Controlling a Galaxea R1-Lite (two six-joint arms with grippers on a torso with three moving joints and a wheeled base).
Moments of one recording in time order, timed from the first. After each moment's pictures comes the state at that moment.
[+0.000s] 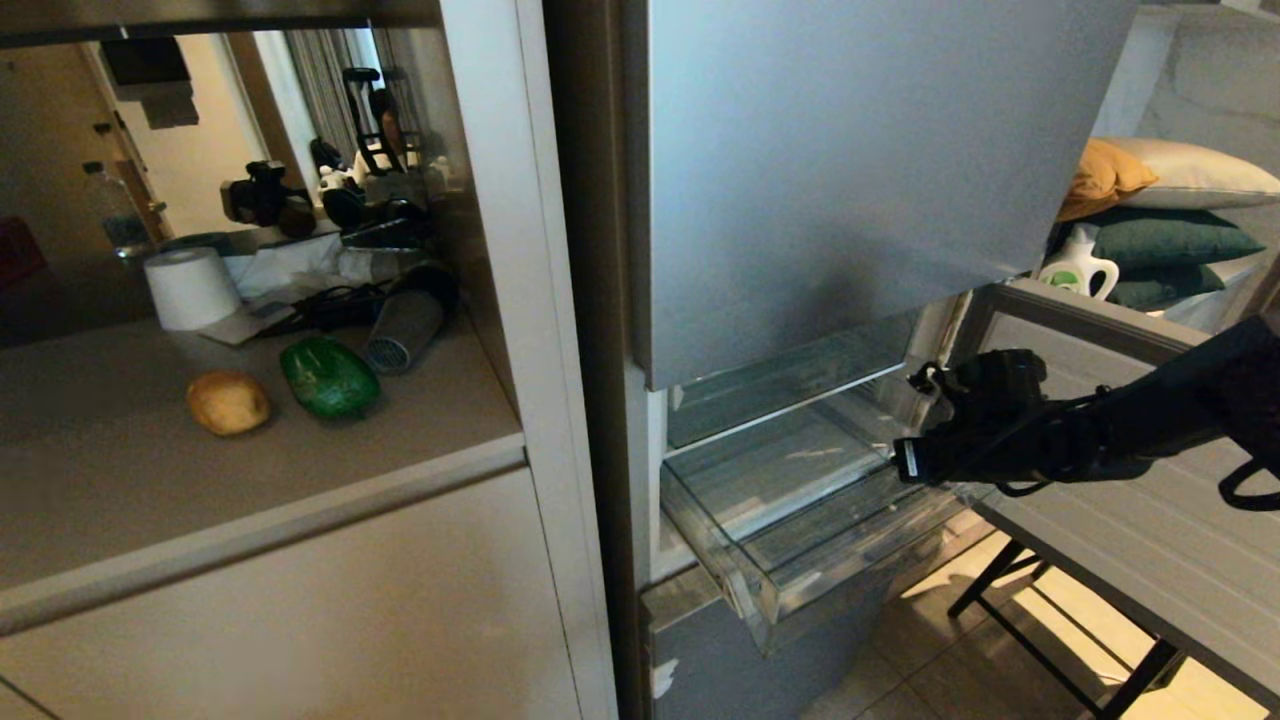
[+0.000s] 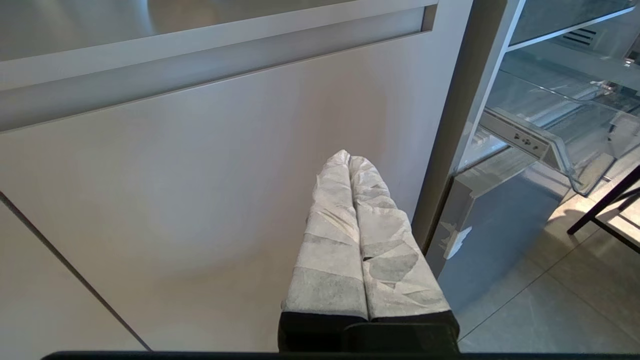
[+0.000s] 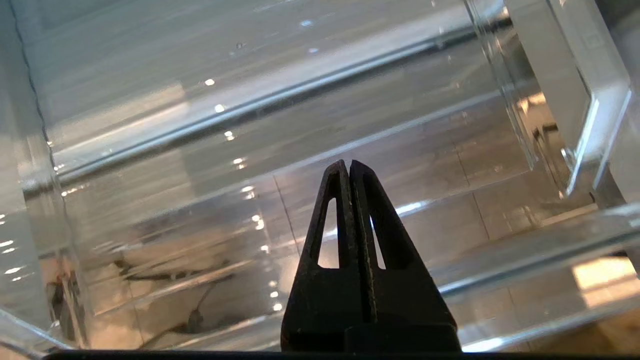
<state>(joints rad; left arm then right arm) 0.00 0.00 0.00 -0.02 0.00 0.00 0.02 2.25 -1.32 -0.25 0.14 -0.04</state>
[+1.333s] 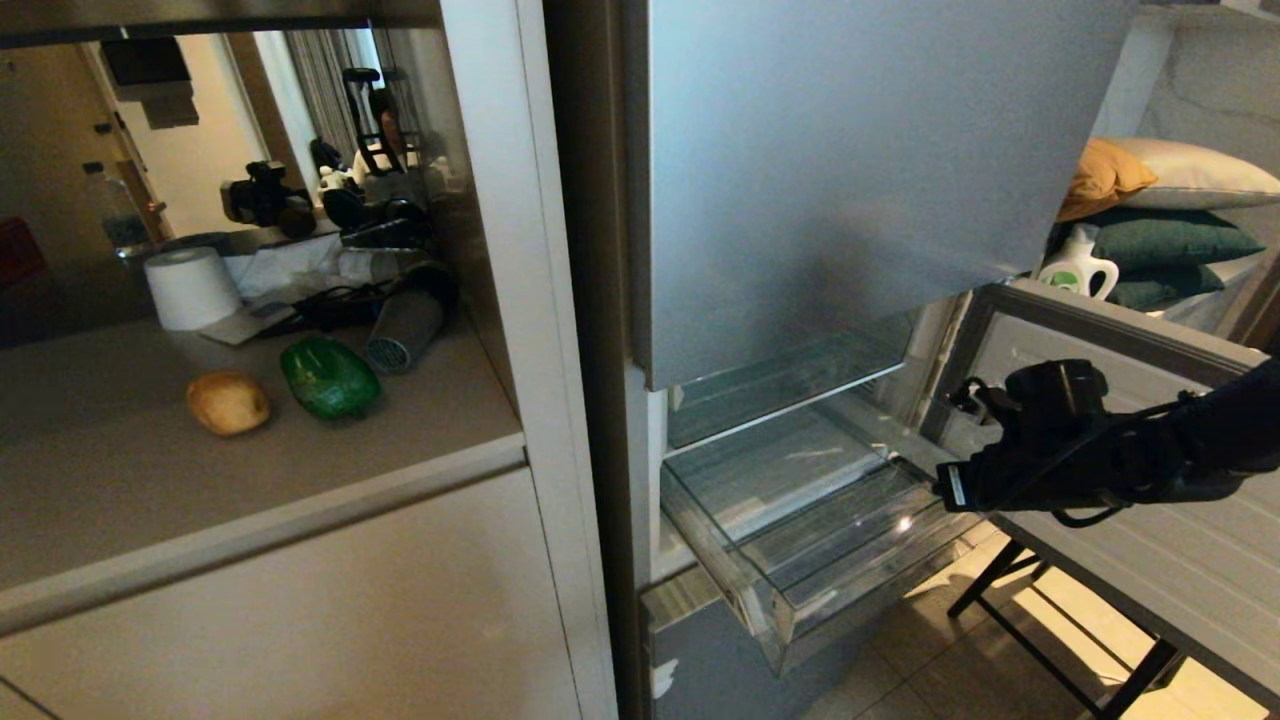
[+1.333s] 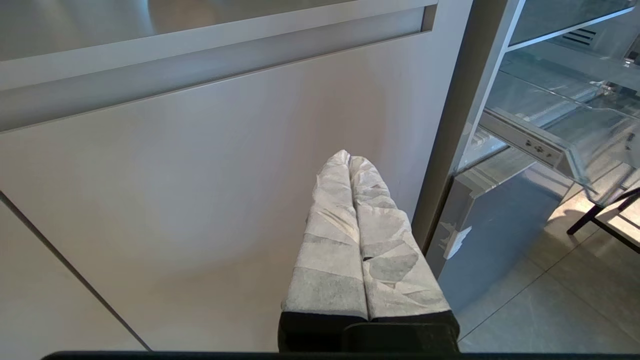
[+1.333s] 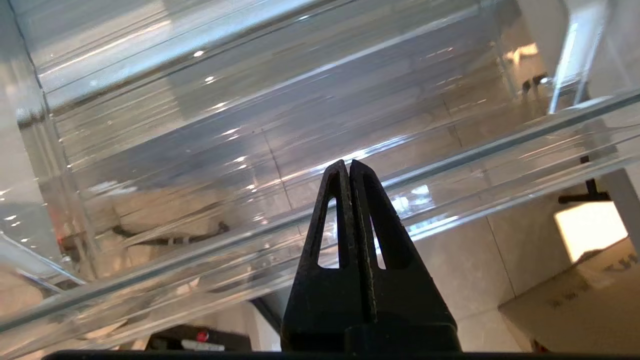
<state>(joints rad) 0.00 0.00 0.00 -0.02 0.00 0.00 -0.03 2.09 -1.09 -0.22 0.13 -0.07</state>
